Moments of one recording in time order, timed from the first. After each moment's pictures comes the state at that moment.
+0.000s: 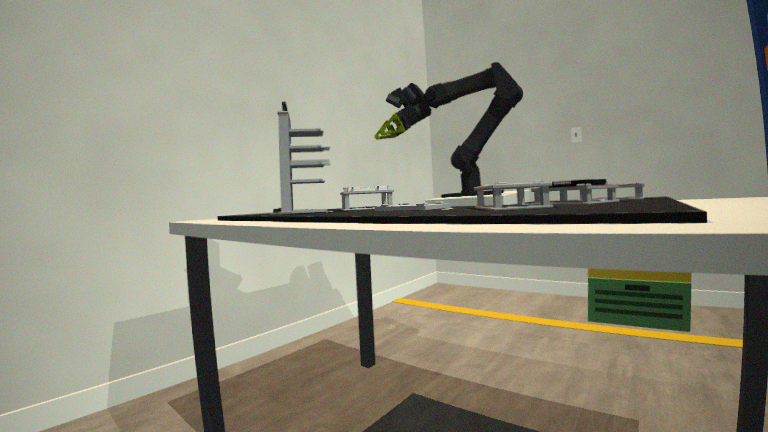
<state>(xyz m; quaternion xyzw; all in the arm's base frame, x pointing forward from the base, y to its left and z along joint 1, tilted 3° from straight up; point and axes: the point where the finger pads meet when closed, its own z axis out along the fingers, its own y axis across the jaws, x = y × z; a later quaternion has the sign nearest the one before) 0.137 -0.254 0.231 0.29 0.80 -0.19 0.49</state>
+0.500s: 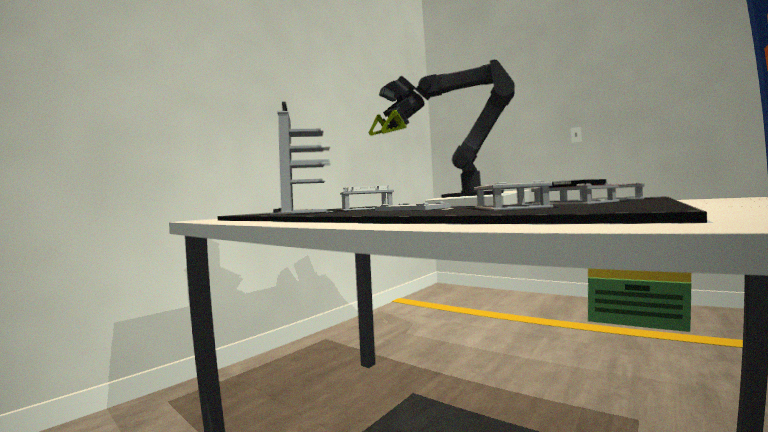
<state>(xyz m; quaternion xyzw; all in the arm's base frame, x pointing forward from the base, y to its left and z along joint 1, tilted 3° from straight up) 0.178 -0.231 0.234 0.18 0.86 -0.16 0.45</state>
